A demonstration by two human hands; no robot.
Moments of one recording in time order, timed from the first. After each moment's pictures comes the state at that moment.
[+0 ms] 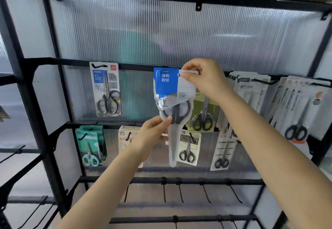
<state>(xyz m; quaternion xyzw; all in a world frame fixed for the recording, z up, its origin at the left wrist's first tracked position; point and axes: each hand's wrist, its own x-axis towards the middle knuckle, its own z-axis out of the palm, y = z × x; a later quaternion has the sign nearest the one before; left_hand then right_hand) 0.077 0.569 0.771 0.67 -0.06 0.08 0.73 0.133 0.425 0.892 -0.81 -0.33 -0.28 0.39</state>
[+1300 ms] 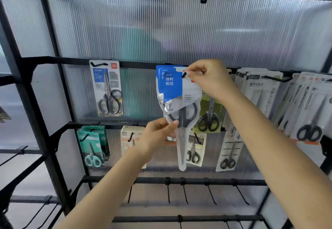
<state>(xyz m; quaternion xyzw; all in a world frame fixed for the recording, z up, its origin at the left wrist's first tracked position) 0.089 0.570 0.766 0.69 -0.06 0.08 0.72 0.153 0.428 0.886 -0.82 -0.30 -0.27 0.40</state>
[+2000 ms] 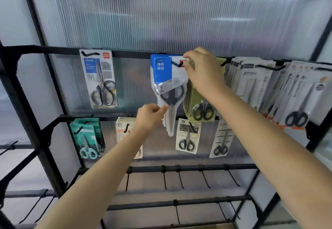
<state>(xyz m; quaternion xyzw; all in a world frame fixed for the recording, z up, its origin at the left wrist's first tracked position) 0.138 0.587 0.759 0.83 0.06 0.19 0.52 0.165 0.437 0.871 -0.84 -0.27 -0.43 0.20</state>
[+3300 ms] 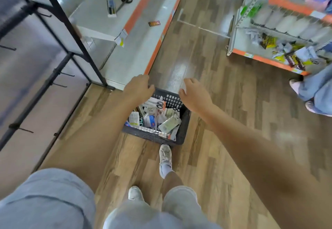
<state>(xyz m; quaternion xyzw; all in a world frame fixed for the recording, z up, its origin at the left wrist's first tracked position) -0.145 0.167 0.471 0.83 -0.50 -0.22 0.14 -0.315 0.081 0.475 -0.89 0.43 0.00 0.16</state>
